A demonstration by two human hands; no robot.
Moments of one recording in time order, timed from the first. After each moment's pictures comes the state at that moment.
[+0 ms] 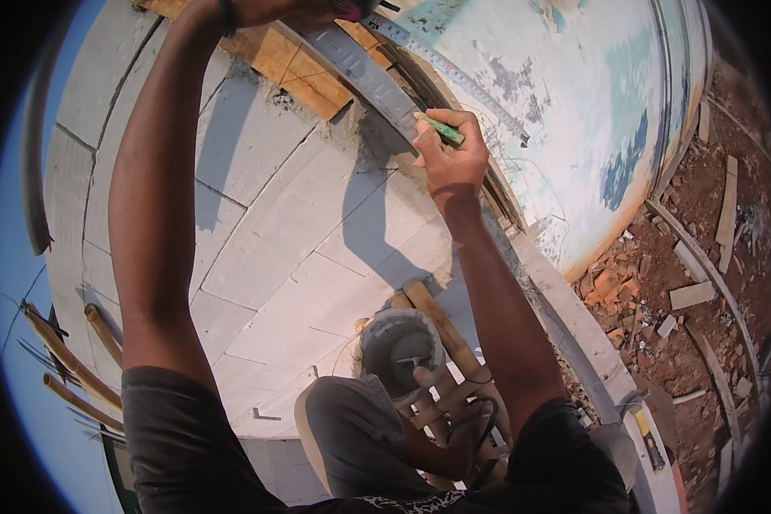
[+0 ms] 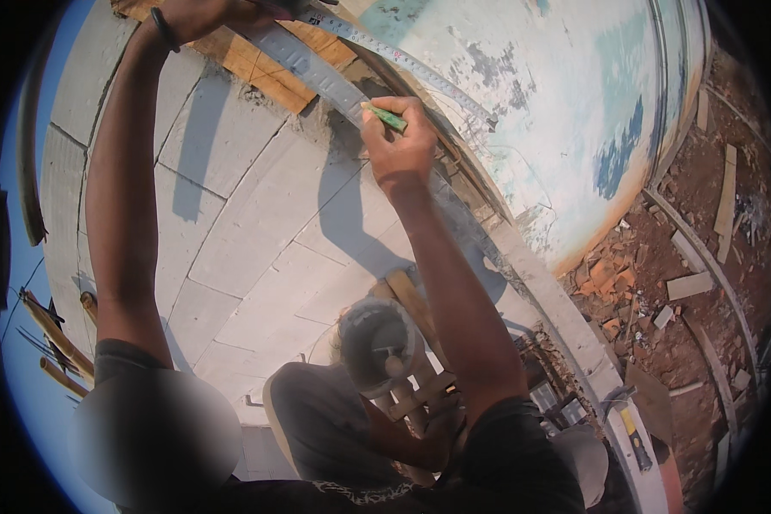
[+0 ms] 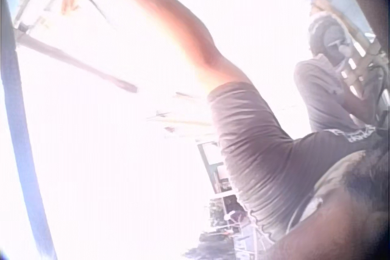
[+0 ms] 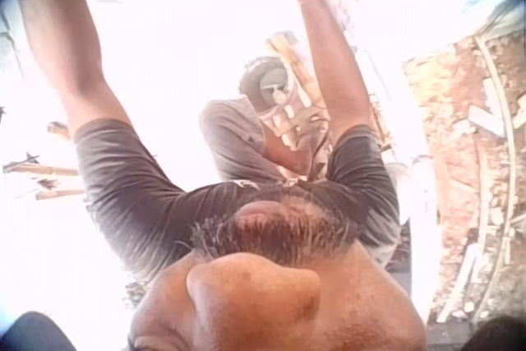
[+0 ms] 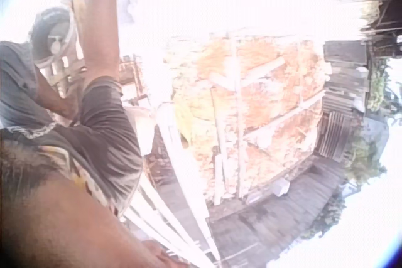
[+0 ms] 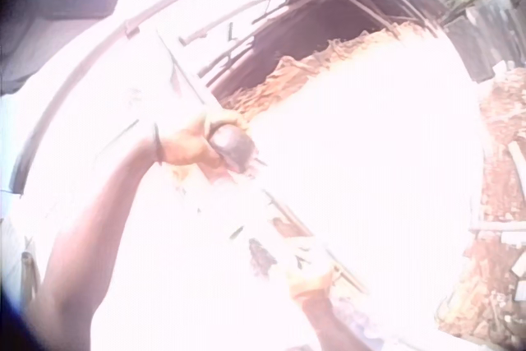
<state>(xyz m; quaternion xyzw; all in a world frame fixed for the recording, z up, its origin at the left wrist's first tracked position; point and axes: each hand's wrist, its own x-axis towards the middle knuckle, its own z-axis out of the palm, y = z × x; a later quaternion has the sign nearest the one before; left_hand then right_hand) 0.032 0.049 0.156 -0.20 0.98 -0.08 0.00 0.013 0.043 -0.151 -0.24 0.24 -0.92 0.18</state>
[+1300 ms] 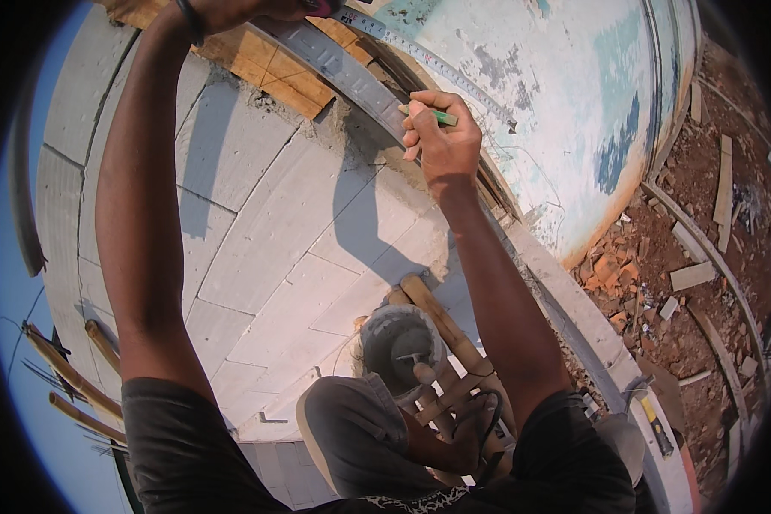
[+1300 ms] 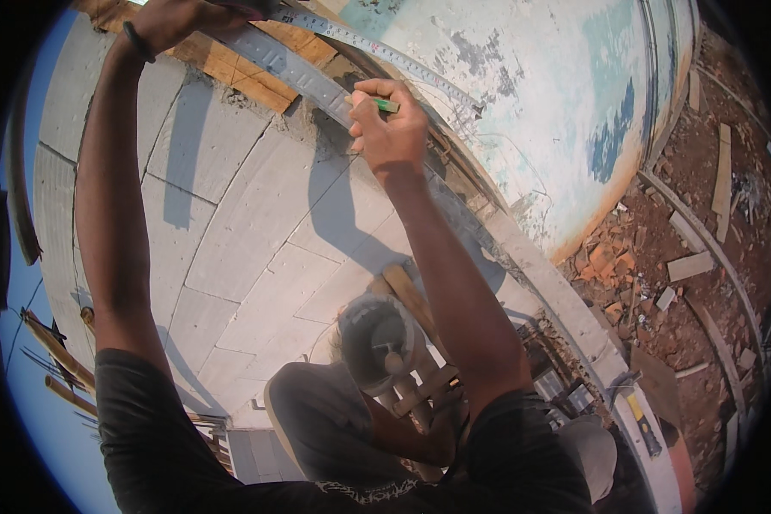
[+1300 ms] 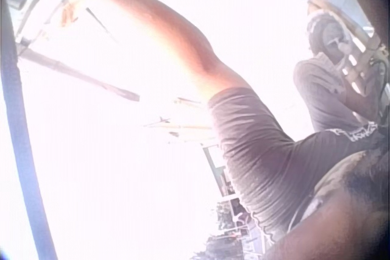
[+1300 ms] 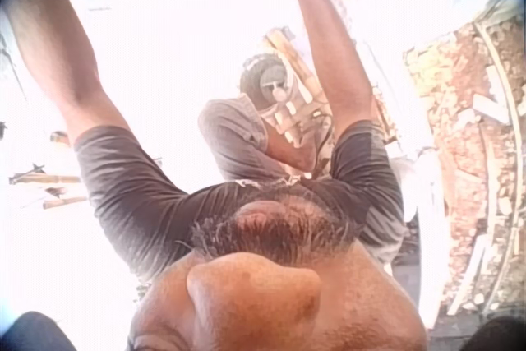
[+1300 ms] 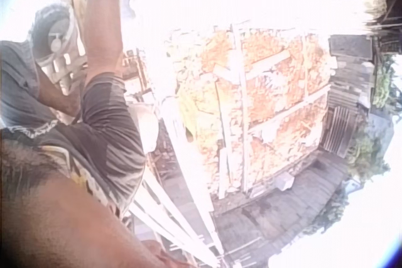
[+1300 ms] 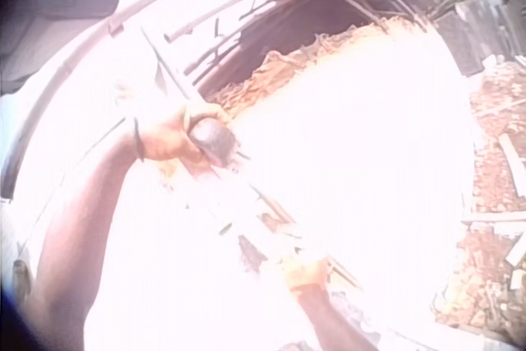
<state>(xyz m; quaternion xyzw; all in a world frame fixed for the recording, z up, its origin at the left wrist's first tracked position) 0.027 0.052 0.150 -0.24 0.97 -0.02 -0.01 -0.005 0.052 -0.144 -0.22 0.16 -0.92 0.29</state>
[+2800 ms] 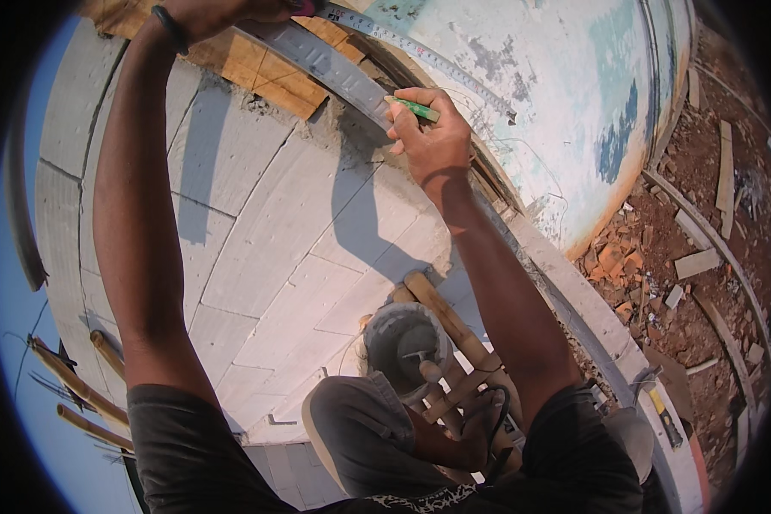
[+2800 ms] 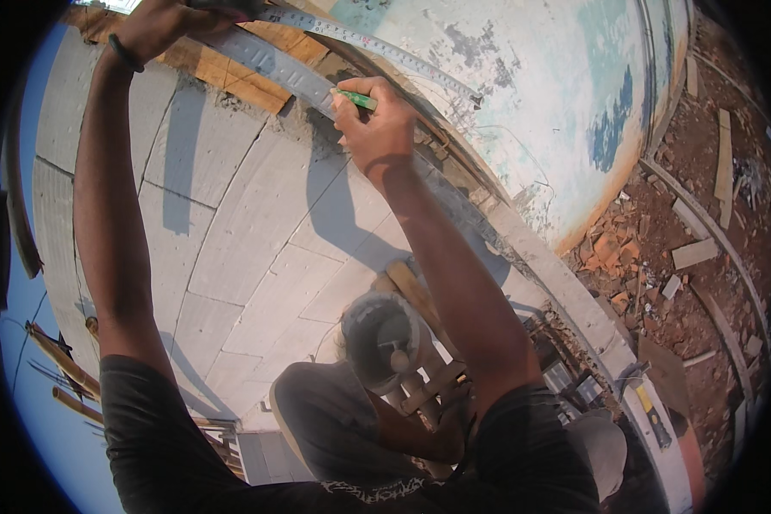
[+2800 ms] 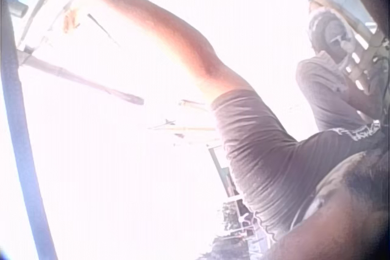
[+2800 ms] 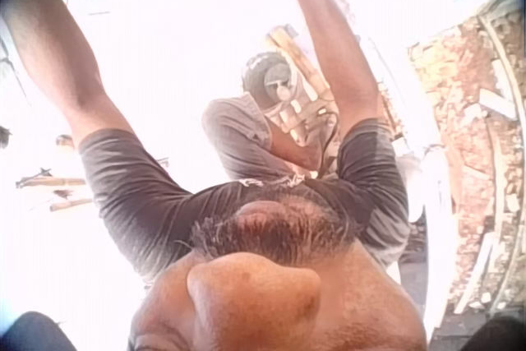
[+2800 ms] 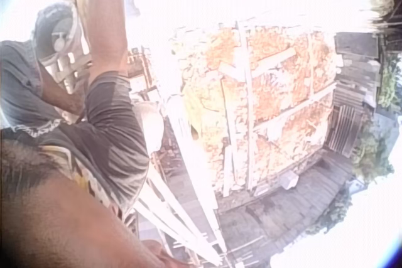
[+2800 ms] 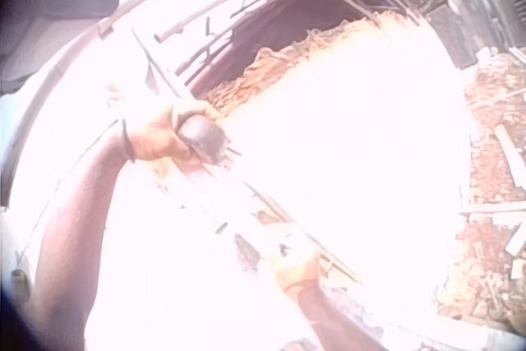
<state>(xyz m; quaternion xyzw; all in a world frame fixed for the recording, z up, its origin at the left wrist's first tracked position) 0.030 0.065 0.147 -0.25 0.97 -0.03 -0.03 0.002 0.046 -0.145 -0.26 0.26 -0.90 0.22</state>
